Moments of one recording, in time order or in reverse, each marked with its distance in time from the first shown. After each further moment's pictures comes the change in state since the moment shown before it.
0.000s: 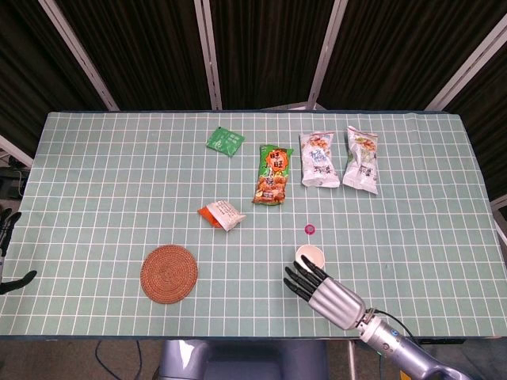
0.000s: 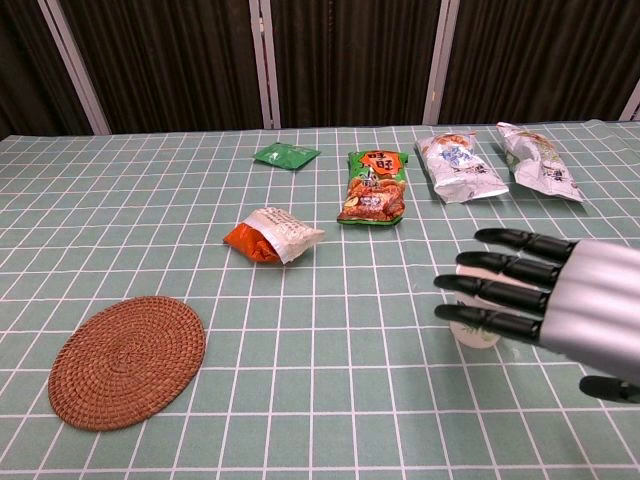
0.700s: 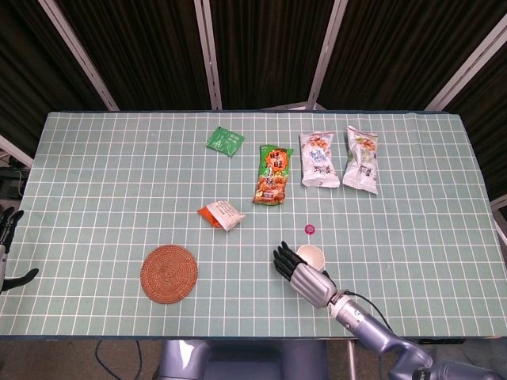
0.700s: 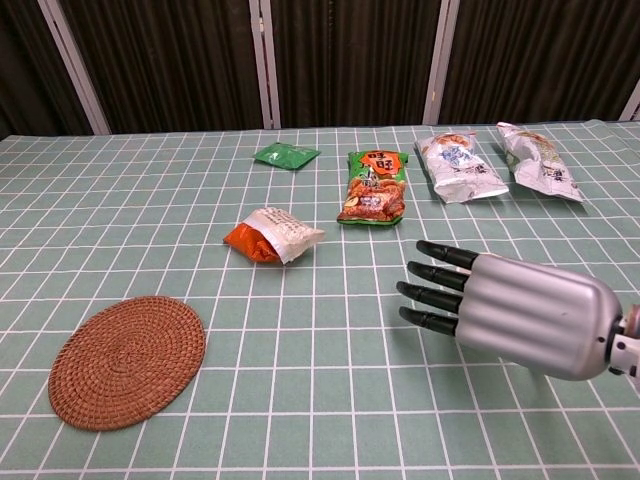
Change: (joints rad) left arm -0.017 -0.012 -0.007 0.009 -0.029 -0.028 0.013; right arm 0.046 -0.177 0.145 0.085 0.220 -0.245 -0.547
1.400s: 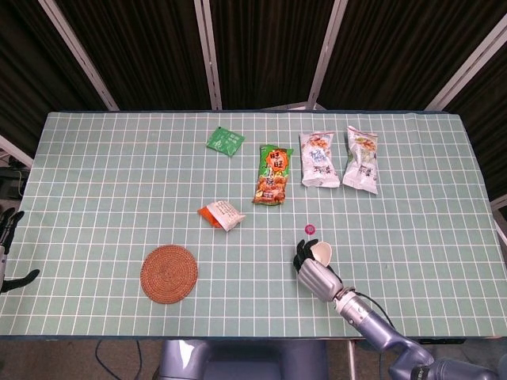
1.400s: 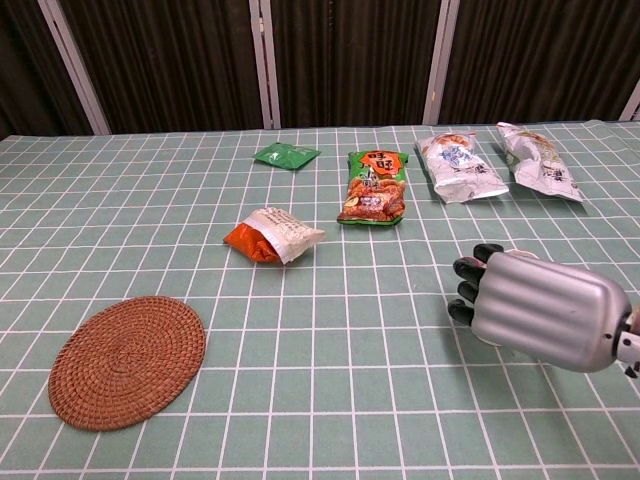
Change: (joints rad) left arm 0.003 0.015 0.007 -0.018 0.012 0.004 -0.028; right arm 0.019 -0.019 -0.034 0.084 0.023 0.062 -0.011
